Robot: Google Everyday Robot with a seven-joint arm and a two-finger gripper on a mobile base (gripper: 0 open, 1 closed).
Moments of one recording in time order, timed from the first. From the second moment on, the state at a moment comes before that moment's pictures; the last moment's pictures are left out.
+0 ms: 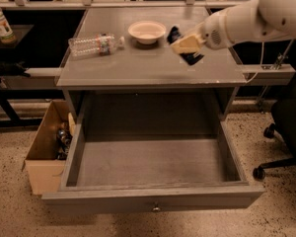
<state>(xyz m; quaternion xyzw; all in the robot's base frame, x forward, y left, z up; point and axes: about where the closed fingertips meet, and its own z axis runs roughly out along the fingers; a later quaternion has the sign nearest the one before) 0.695 -0.102 0.931 -0.41 0.77 0.18 0.46</state>
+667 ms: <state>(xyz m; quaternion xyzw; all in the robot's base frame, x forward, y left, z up) 0.618 -0.030 0.888 -0.53 0.71 0.21 0.41</state>
